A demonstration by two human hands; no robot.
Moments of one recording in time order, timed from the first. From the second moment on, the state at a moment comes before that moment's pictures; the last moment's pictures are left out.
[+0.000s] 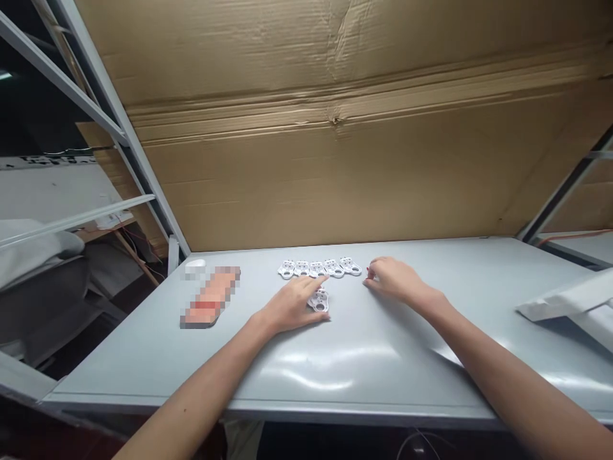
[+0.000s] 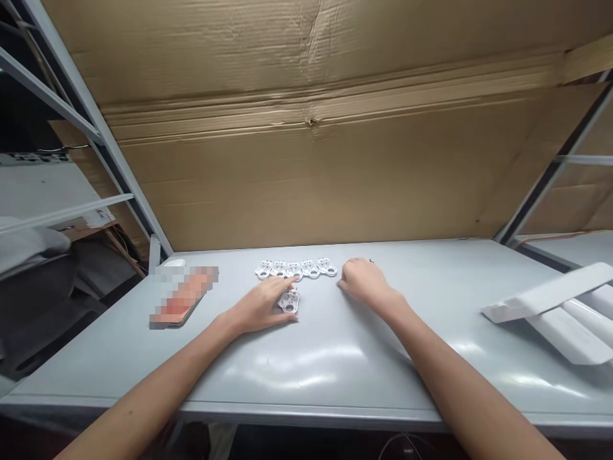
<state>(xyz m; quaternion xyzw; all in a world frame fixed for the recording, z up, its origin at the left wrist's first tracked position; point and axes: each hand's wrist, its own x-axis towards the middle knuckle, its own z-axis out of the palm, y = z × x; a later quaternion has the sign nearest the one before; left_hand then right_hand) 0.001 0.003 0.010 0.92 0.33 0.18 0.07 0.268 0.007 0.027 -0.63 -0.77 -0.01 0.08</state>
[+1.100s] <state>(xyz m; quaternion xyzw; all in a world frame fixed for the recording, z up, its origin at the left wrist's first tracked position) -0.003 0.005 0.014 0.92 0.34 0.16 0.06 0.264 0.005 0.030 -0.55 -0.83 0.08 0.11</state>
